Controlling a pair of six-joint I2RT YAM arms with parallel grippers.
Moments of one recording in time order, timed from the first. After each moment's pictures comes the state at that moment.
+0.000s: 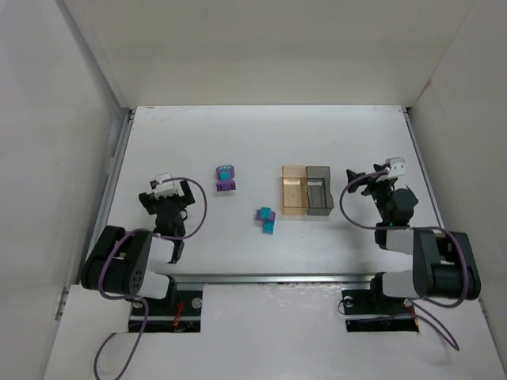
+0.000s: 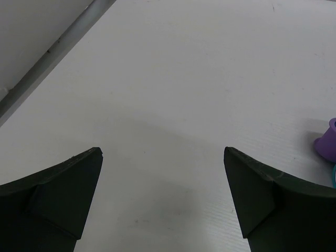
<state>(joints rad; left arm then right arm) -0.18 1.41 0.12 1.17 -0.50 -0.08 -0.10 1.39 0.24 1.24 -0.31 0.06</state>
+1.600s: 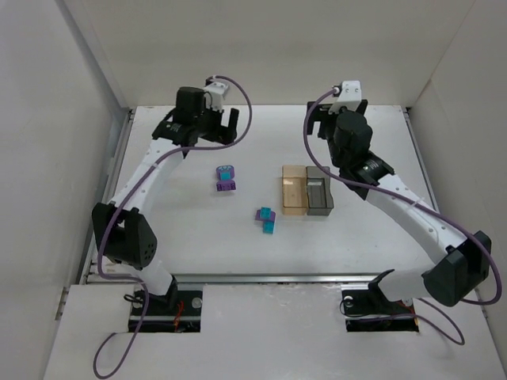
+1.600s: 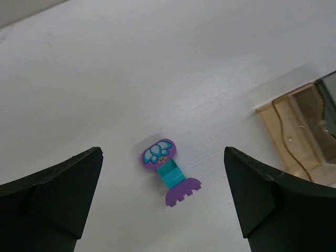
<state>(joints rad) -0.25 1.62 1.55 -0.50 0.28 0.03 0.54 1.36 1.26 0.07 0.54 0.01</state>
